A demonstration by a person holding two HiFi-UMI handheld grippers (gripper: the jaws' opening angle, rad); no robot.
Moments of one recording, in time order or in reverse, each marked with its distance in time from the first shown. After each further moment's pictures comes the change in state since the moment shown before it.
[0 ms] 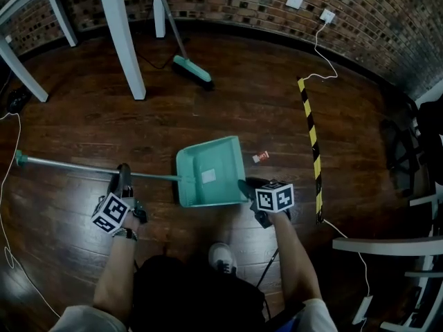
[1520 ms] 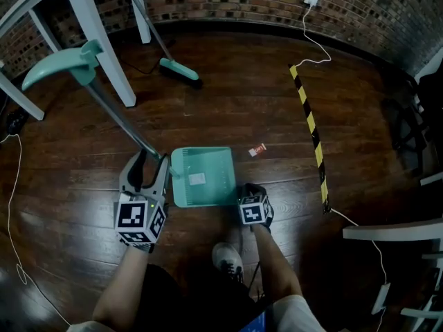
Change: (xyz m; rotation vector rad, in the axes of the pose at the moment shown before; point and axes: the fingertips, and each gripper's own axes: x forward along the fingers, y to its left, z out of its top) left arm 0.007 -0.207 -0.019 0.741 0.062 -0.268; right arm 0.024 -0.071 -0.082 -0.145 0.004 -0.522
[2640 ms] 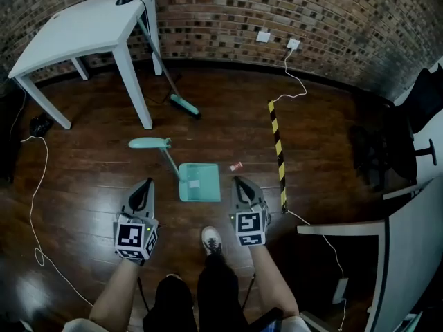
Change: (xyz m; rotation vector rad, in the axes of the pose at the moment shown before) left arm -0.161 -0.017 0.287 0.083 0.046 -0.032; right arm -0.436 0.037 0.348 -0.183 -0.512 0.032
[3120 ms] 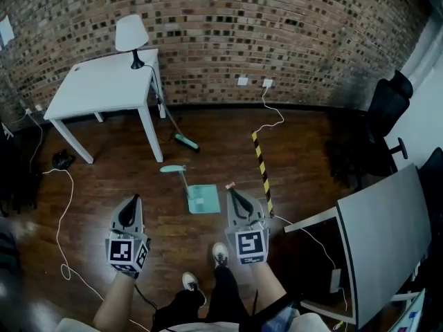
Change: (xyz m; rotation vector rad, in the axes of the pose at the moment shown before) left arm -0.218 0.037 0.277 0.027 -0.113 0.036; right arm -0.245 0.033 0.329 -0.003 -0.244 -0.045
